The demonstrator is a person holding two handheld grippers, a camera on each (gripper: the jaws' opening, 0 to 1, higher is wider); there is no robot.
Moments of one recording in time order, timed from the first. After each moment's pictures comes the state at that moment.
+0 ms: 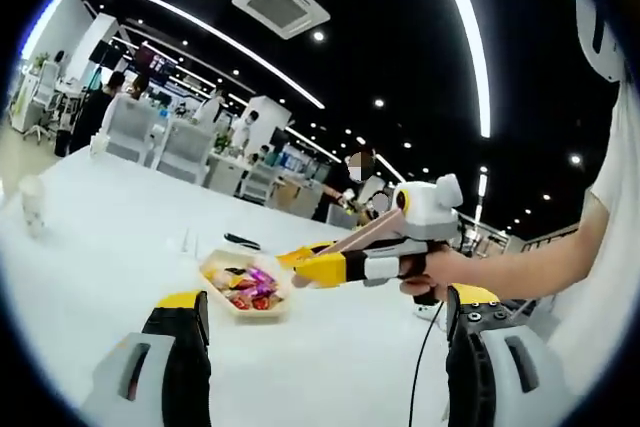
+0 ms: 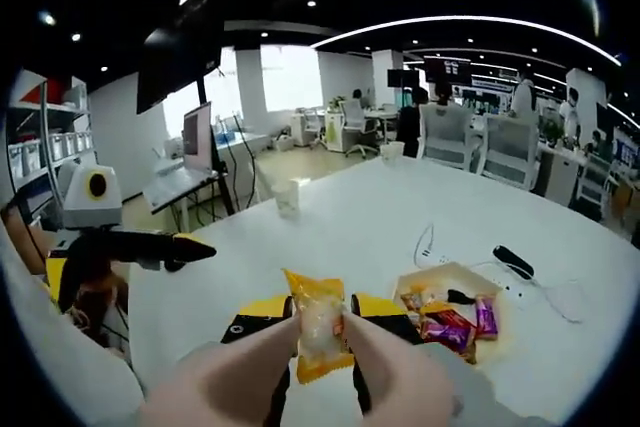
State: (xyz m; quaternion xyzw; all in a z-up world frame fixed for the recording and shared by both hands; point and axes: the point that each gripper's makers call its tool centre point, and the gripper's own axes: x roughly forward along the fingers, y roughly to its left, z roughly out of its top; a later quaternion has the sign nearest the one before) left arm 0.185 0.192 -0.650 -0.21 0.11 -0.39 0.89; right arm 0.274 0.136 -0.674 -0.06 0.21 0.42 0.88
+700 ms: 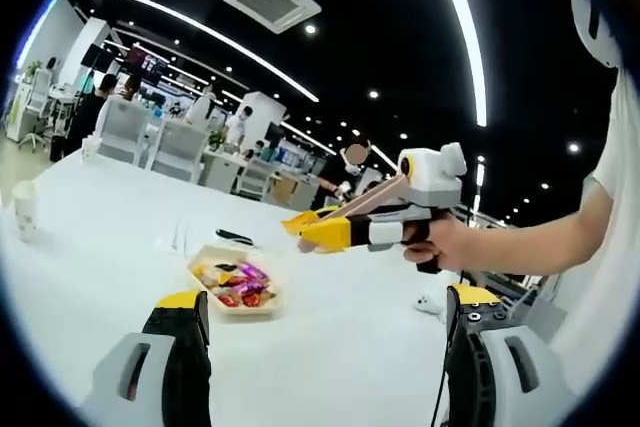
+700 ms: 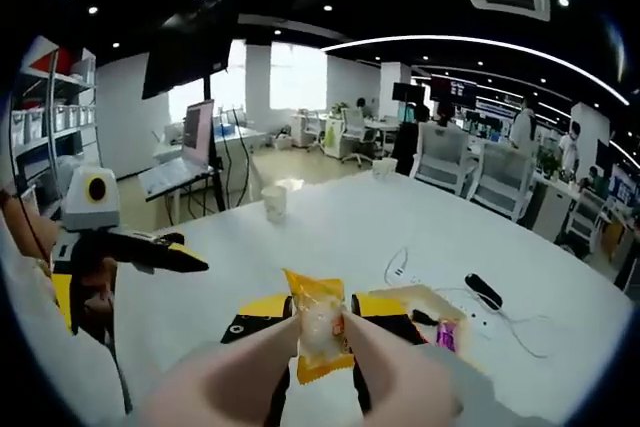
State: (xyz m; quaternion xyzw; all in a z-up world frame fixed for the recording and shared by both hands) left arm 0.181 0.162 -0.655 -0.19 0.11 -0.40 0.89; right arm 0.283 0.107 -0.645 -0.12 0.18 0.42 0.88
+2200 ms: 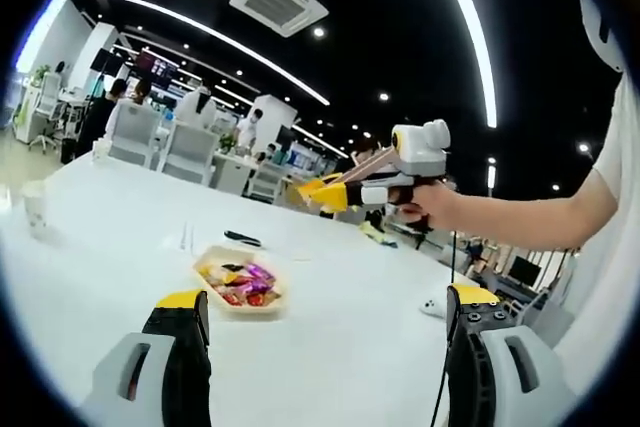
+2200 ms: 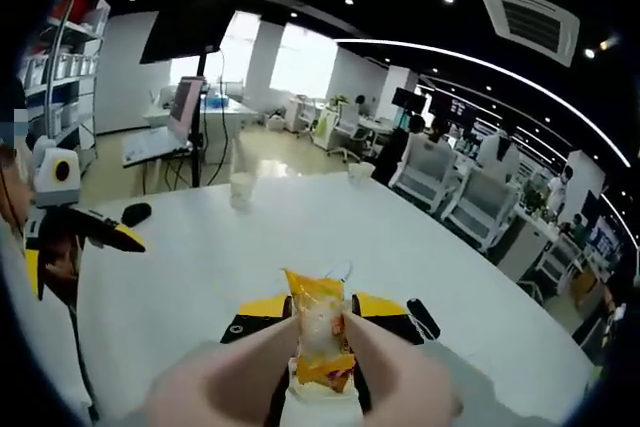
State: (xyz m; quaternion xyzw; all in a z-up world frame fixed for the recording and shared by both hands) left arm 0.179 0.165 -0.651 -0.19 0.11 -0.36 0.90; right arm 0.343 0.064 -0.611 -0.22 0.17 0.39 0.88
